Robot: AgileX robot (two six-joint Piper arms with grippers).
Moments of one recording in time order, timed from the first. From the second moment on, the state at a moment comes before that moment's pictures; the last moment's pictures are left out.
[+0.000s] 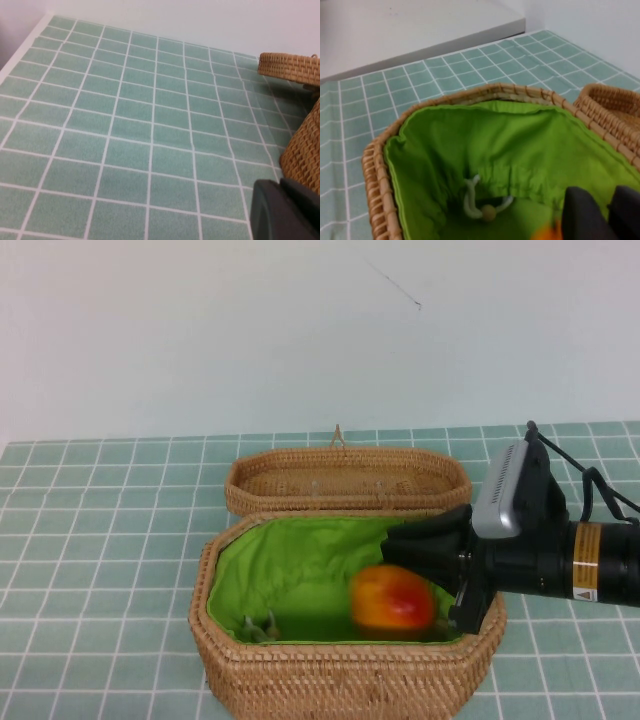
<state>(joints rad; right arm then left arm) 0.34 1.70 -0.75 -1.17 -0.97 0.71 -0.02 -0.03 0.04 -0.11 0.29 -0.21</state>
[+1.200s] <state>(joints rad) 0.22 0.65 -0.37 -1.37 -0.18 1.01 -0.02 -0.03 0.04 -0.11 0.30 -0.21</state>
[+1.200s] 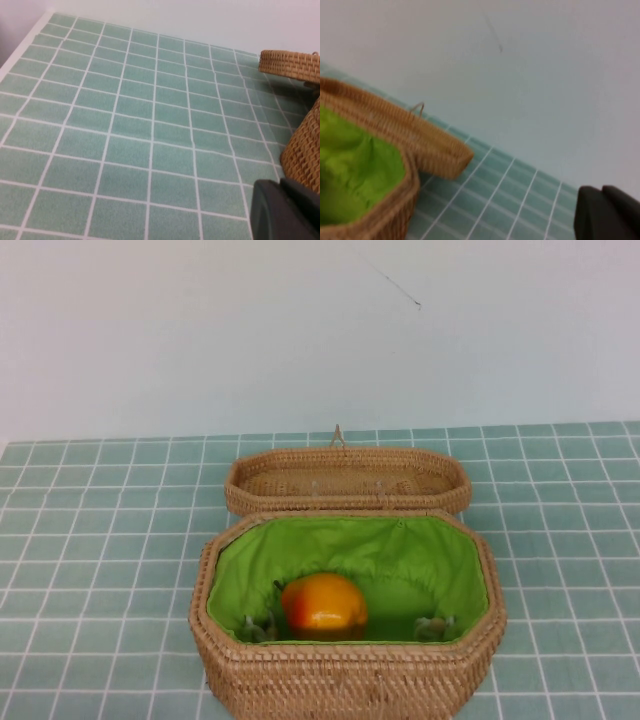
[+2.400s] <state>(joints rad) 0.22 0.03 -0.10 -0.46 0.32 0.34 -0.02 -0.03 0.04 -0.11 0.30 -0.21</state>
